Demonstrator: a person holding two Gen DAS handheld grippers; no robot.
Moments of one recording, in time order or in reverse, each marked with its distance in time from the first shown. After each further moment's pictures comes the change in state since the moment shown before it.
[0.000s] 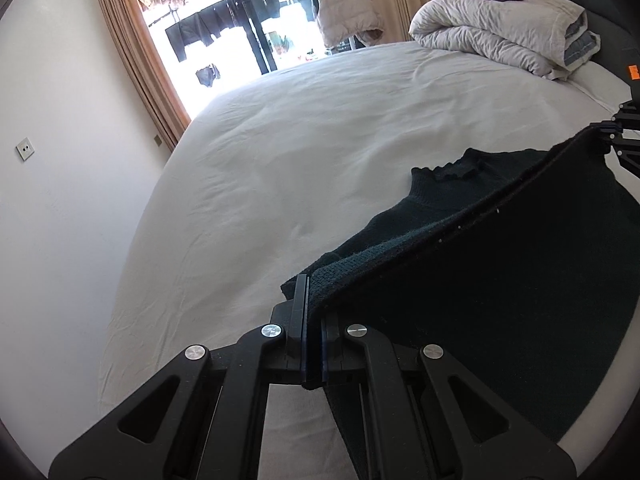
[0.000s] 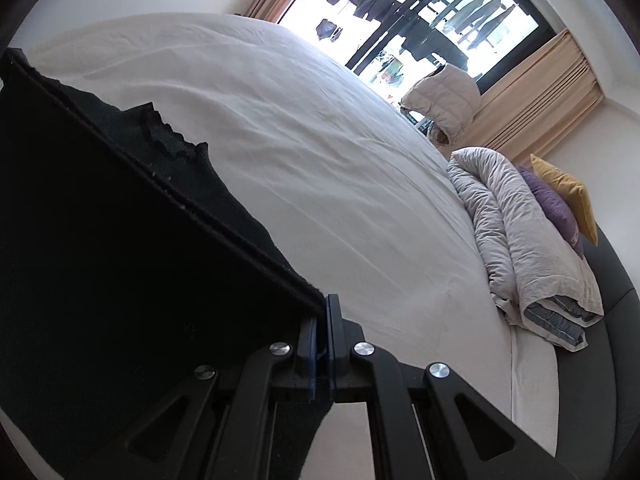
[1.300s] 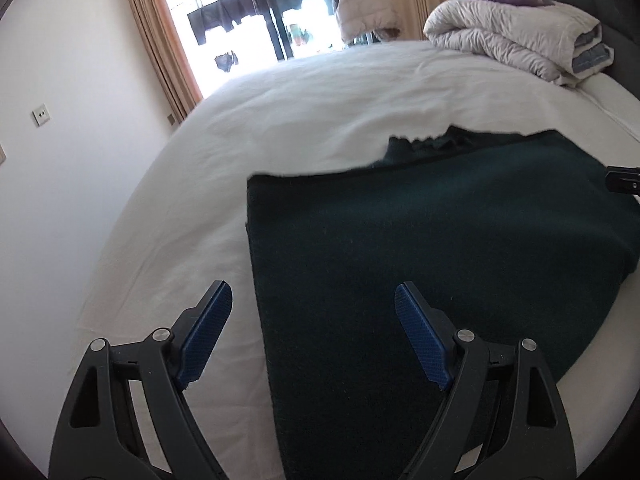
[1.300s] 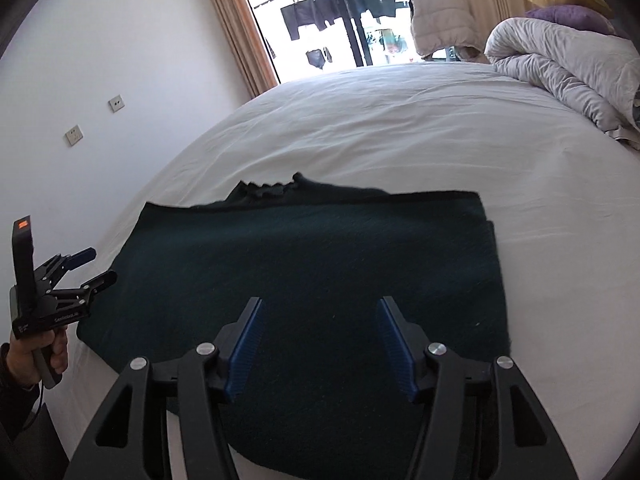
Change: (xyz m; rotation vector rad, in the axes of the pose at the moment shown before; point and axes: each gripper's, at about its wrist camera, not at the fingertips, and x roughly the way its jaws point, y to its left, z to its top) left arm 0.003 -0.067 -0.048 -0.095 0.051 0.031; right arm -0.034 0.002 -0.090 0.590 -0.133 0.584
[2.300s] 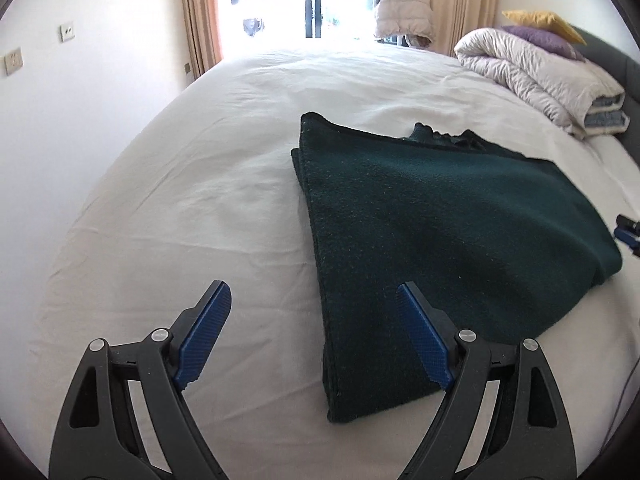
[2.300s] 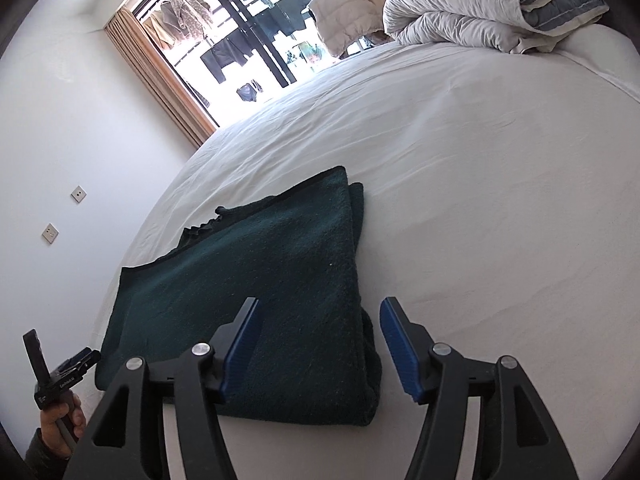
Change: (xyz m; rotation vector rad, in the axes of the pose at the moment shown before) left arm -0.039 0.065 -0.059 -0.274 0.016 -0.116; right arm -0.068 -0.093 -0.044 0.372 -0.122 0.017
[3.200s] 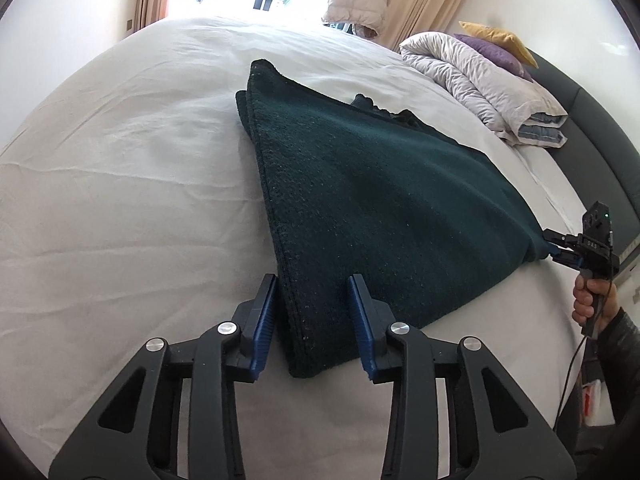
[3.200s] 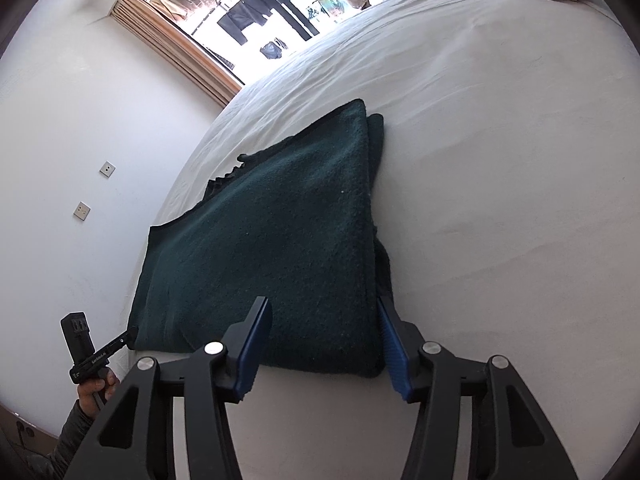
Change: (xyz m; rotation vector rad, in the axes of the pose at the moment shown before) left arm 0.019 0.016 -0.023 -0.039 0.094 -0.324; right arm 0.016 -0.012 -0.019 0.011 0.190 0.116
